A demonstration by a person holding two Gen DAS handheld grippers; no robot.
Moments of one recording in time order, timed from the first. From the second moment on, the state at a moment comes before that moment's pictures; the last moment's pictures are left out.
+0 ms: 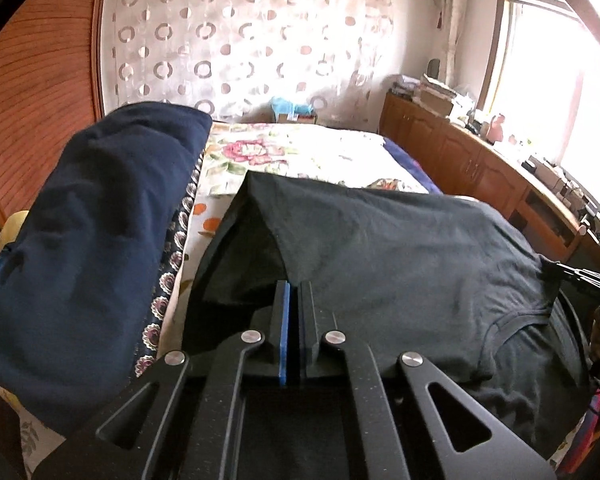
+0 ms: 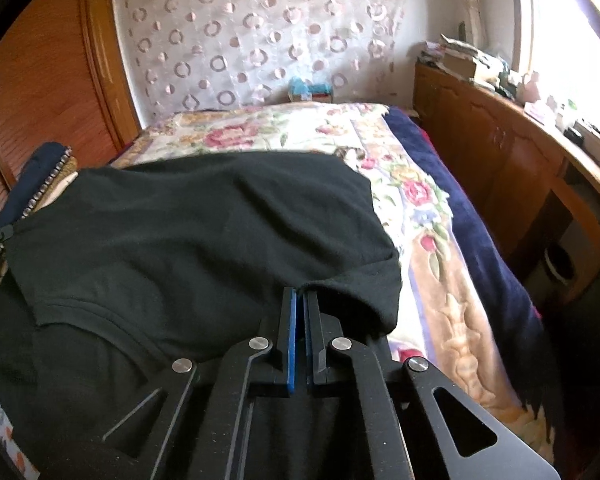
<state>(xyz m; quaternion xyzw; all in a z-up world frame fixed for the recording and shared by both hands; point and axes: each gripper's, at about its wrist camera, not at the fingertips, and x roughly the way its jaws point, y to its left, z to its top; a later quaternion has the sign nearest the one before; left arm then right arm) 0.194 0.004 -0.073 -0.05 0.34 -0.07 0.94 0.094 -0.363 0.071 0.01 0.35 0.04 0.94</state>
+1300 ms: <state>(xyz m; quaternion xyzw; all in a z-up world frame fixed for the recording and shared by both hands) 0.081 0.033 -0.047 -0.03 0.27 -0.05 0.96 -0.072 -0.369 0.079 0.02 0.27 0.11 0.96</state>
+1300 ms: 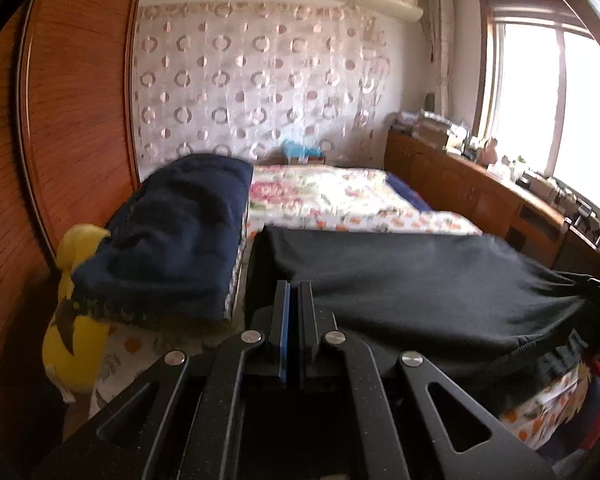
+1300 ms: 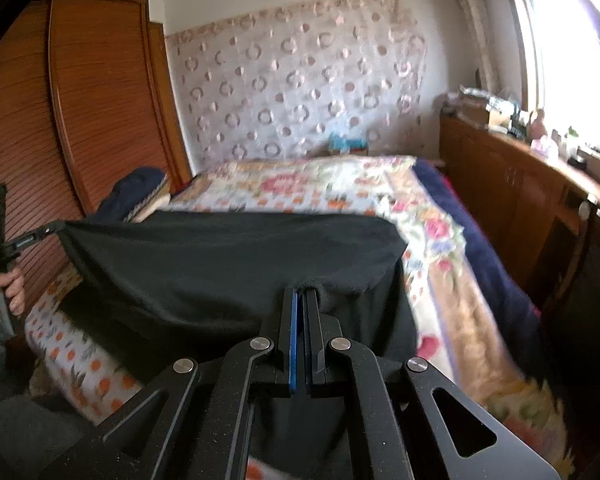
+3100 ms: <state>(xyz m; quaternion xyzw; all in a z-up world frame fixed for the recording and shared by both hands) 0.056 0.045 -0.113 -0.05 0.37 -0.04 0.93 0.057 -0.287 0.005 -0.06 0.36 0.13 0.92</state>
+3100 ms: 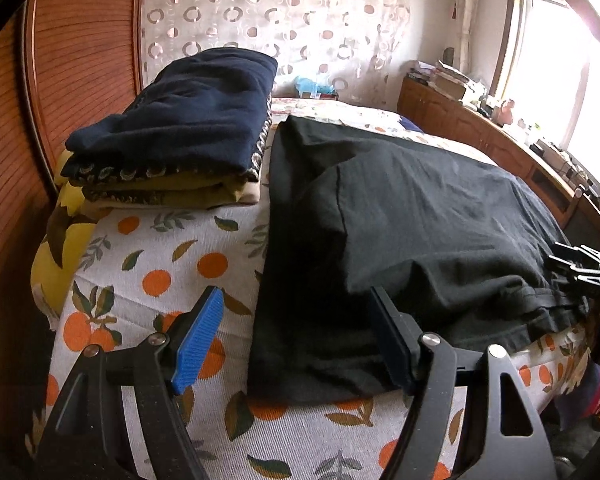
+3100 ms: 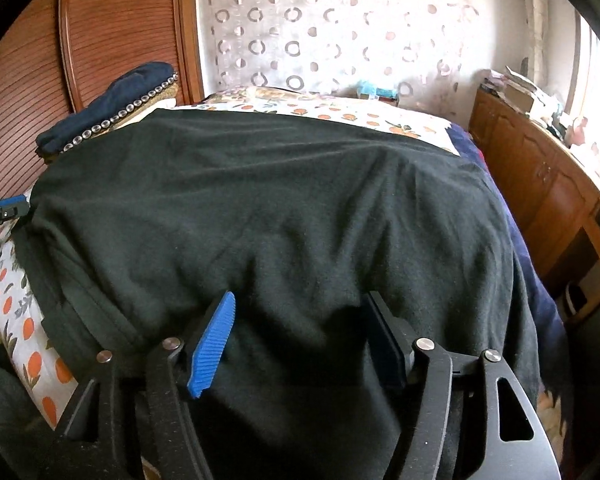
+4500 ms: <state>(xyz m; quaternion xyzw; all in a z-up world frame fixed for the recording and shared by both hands) 0.074 0.009 -0.070 -0.02 0.33 -0.14 0.93 0.047 -0.289 0.002 -0.07 0.36 0.14 0.92</state>
